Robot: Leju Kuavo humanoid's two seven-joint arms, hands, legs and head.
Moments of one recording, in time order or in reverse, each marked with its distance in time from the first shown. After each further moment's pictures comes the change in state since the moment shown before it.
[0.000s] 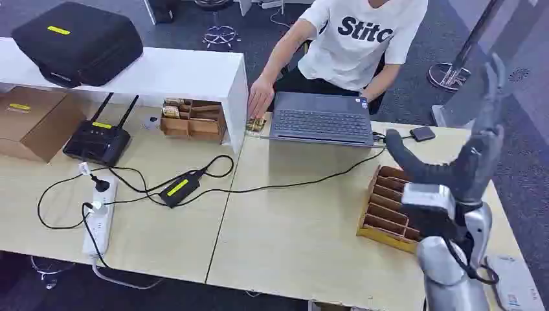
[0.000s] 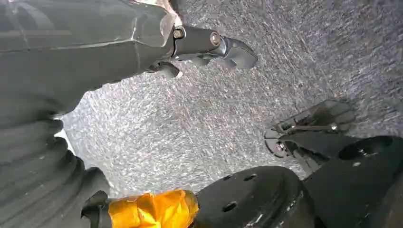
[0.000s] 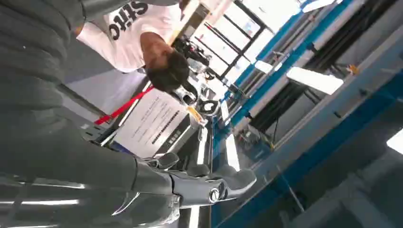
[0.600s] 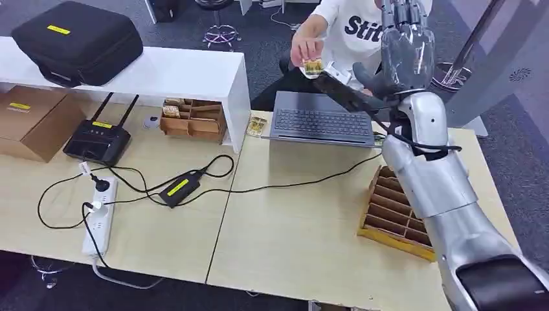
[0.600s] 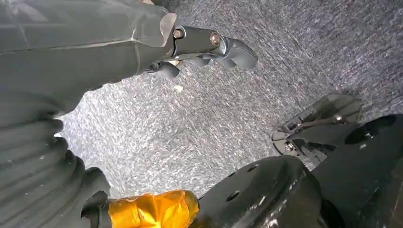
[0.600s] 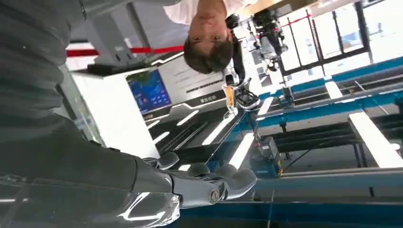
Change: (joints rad) left arm 0.000 0.017 -0.070 -0.040 -0.063 -0.037 0.022; right arm -0.594 0.006 0.246 0.769 0.400 -0.003 0.309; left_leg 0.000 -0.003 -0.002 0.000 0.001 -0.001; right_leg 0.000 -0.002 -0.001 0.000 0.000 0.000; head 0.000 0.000
